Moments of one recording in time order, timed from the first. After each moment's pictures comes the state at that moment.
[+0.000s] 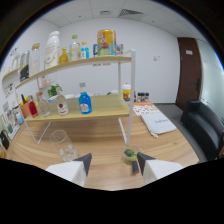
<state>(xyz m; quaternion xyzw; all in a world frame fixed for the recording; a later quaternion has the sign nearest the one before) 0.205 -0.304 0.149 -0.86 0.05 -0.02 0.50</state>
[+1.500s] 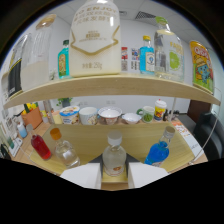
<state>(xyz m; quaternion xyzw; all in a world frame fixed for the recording) 0.043 -0.114 0.184 -0.85 0.01 0.00 0.52</state>
